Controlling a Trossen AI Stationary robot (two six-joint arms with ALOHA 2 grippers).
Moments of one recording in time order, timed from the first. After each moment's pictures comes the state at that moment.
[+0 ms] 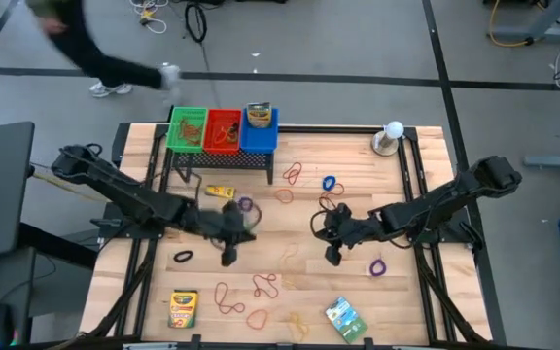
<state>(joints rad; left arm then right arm) -0.36 1.29 0.68 0.01 -0.28 -0.43 0.32 1.38 0.66 -0.03 0.31 0.58</state>
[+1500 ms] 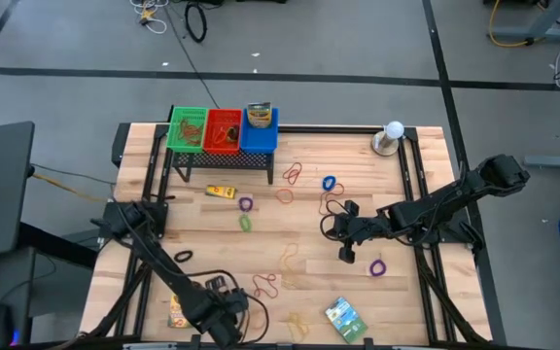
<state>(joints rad) -0.82 2.07 1.40 -0.73 -0.22 -1.17 0.31 1.31 0.51 -0.01 0.28 0.38</state>
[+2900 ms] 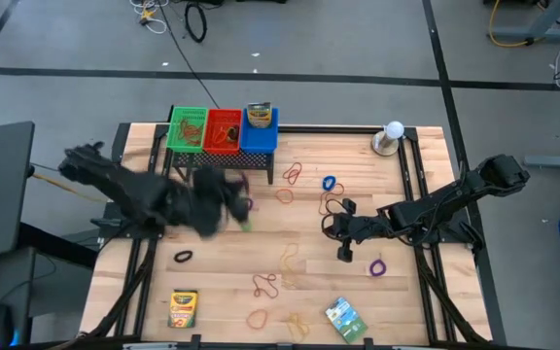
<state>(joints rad) -0.43 1.36 1.46 -0.87 -1.03 -1.03 0.31 1.31 0.51 0.06 0.33 0.30</state>
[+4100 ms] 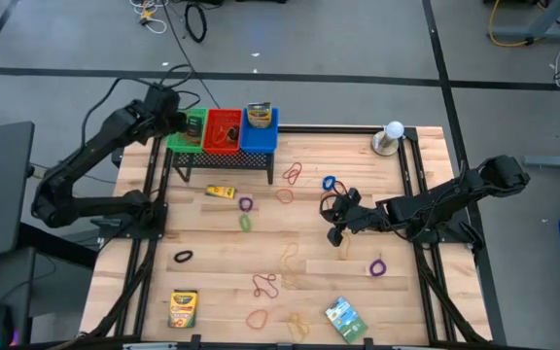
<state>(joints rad) 0.89 1.01 1.04 -0.81 -0.30 -0.32 0.22 1.31 0.51 0.10 0.47 0.52</state>
